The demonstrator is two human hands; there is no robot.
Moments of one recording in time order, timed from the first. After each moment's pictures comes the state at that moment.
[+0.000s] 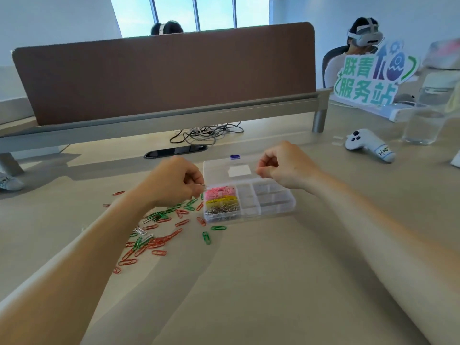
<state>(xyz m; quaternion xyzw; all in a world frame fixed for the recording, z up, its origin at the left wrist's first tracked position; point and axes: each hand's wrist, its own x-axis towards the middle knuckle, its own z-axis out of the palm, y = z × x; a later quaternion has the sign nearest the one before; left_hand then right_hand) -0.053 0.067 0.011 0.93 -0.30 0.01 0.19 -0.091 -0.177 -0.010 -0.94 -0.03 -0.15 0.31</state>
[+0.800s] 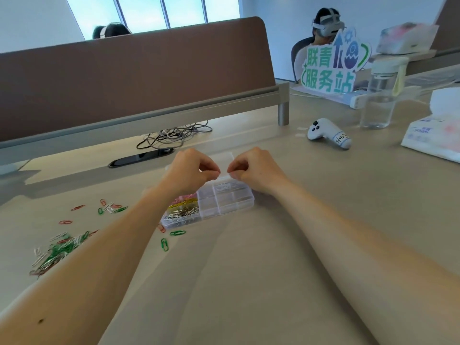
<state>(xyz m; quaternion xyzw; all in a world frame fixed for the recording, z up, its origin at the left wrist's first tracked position) -0.033 -0.040 -0.012 0.90 -0.36 0.09 0.21 -0.096 -0.206 -0.040 -0.92 -0.01 -0.20 0.35</state>
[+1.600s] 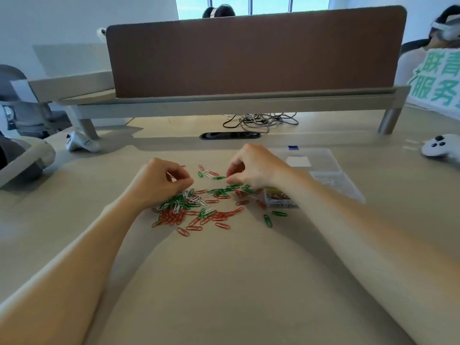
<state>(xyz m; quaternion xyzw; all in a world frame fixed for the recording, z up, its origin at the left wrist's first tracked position) -0.052 0.206 -0.032 0.94 -0.14 0.11 0.28 -0.051 -0.021 -0.014 -0.94 -0.22 -0.04 0.24</state>
